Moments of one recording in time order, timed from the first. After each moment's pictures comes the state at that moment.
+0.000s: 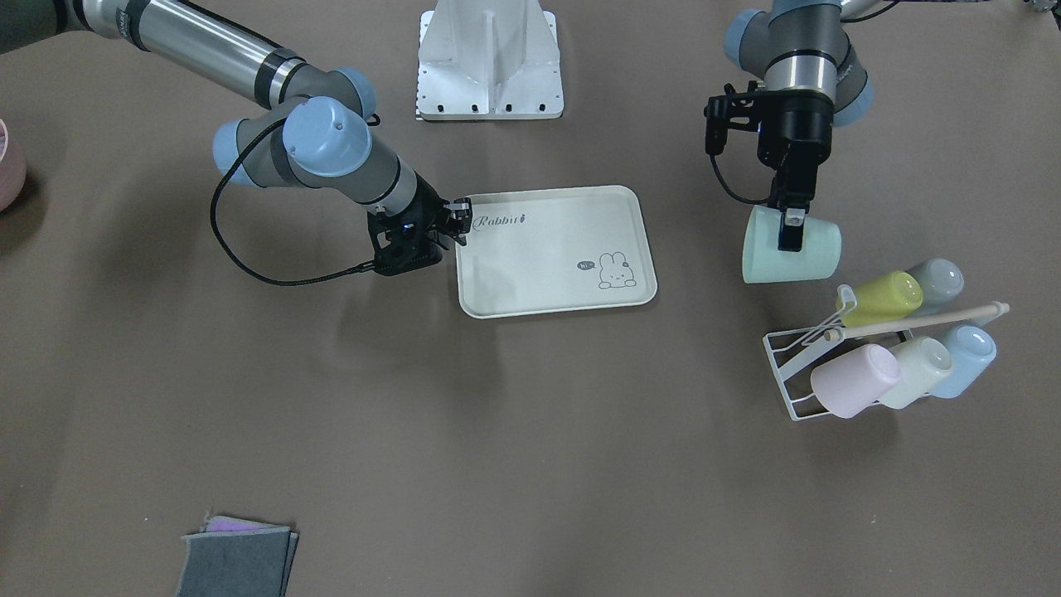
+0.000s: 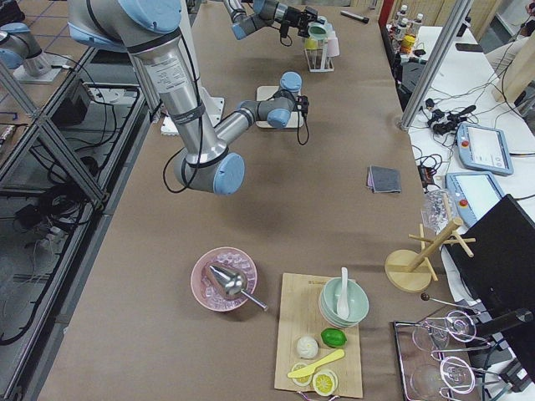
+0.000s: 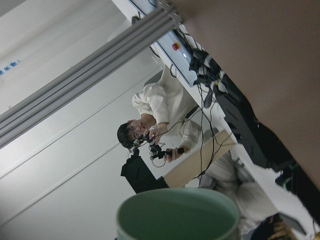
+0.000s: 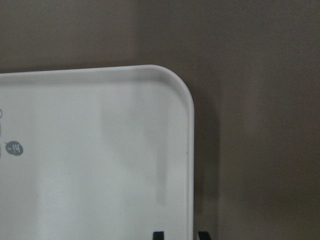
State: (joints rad) left arm -0.53 -1.70 -1.84 -2.75 -0.90 0.85; right arm 0.56 -0.98 1.51 -1.06 2.19 1.24
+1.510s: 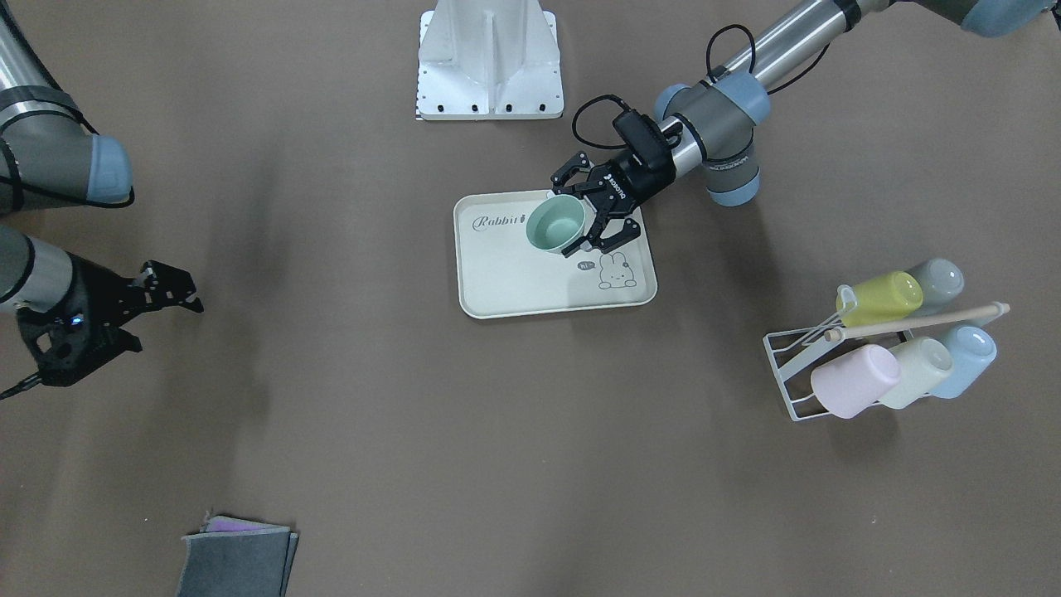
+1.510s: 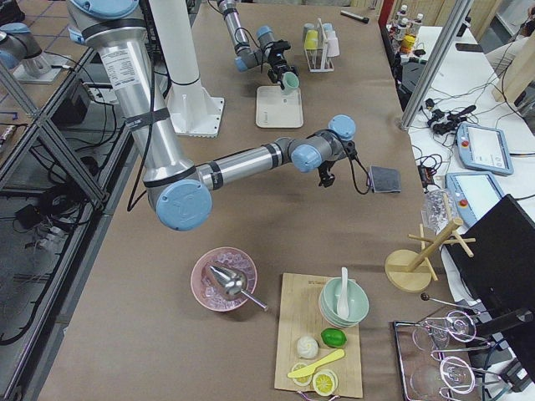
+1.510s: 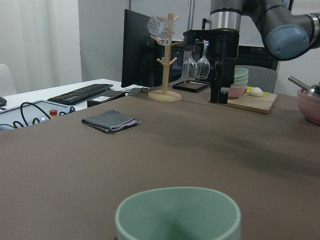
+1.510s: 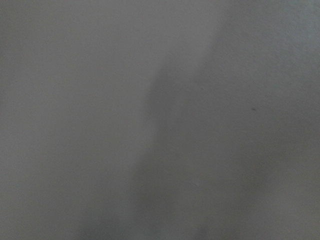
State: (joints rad) left arm -0.42 -2.00 -1.35 -3.29 -1.48 -0.41; right arm 1.07 -1.27 1.54 -1.37 2.45 0.17
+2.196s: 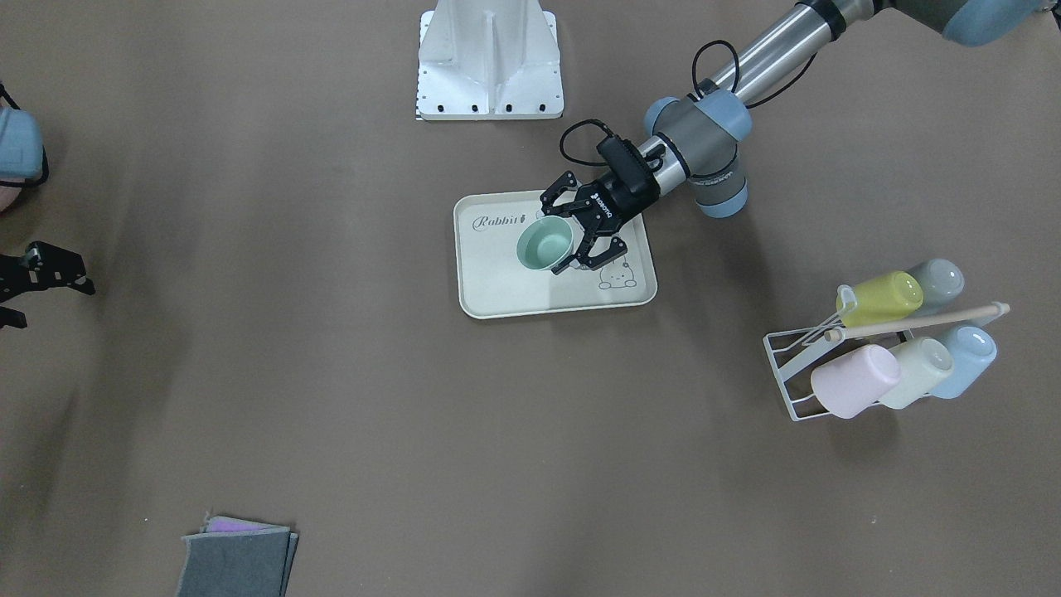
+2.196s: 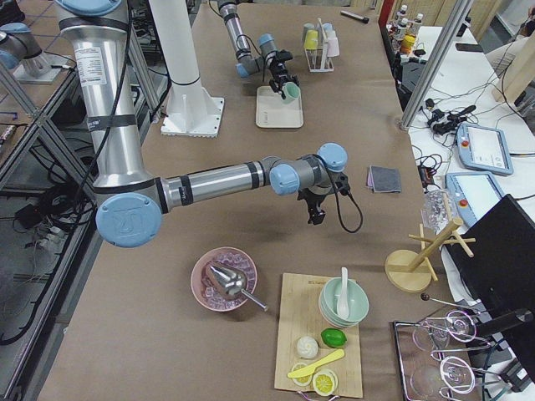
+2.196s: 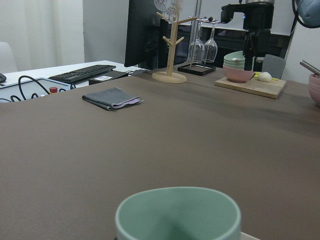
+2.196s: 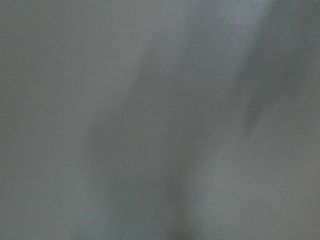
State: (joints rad) left arm -0.41 -2.06 -1.26 -3.29 -1.49 -0.45; right arm 1.17 -1.49 1.68 -1.49 2.37 0.06
